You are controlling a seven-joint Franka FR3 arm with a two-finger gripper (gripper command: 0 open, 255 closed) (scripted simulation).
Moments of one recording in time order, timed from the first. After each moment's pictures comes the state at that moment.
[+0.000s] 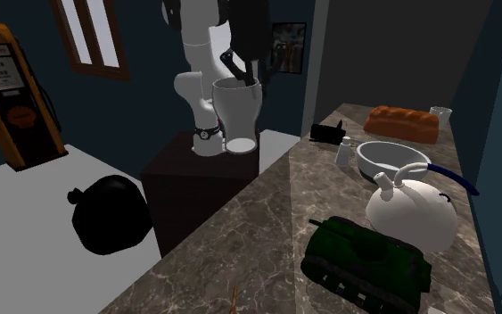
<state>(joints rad) 0.15 0.32 0.33 -1.24 0.06 1.56 0.40</state>
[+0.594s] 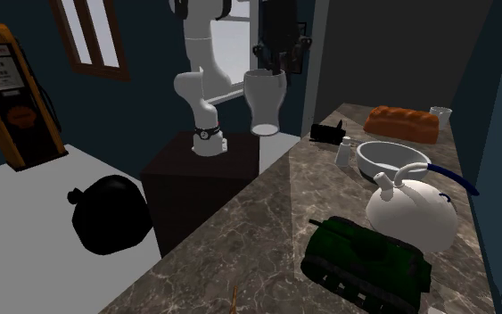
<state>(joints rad) 0.20 0.10 0.38 -1.52 0.12 1.64 0.50</state>
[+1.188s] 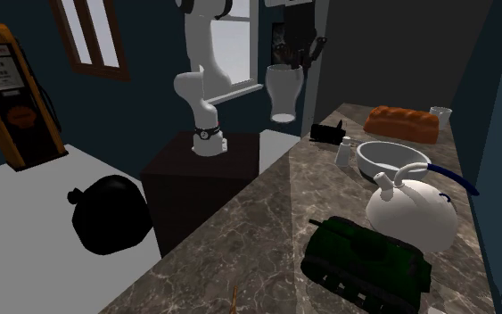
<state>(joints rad) 0.26 -0.10 0.45 -1.74 0.19 1.71 0.62</state>
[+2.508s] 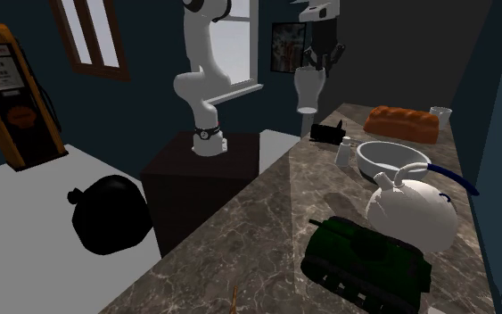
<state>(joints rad) 0.40 -0.24 0.64 -1.92 0.27 1.82 0.91</state>
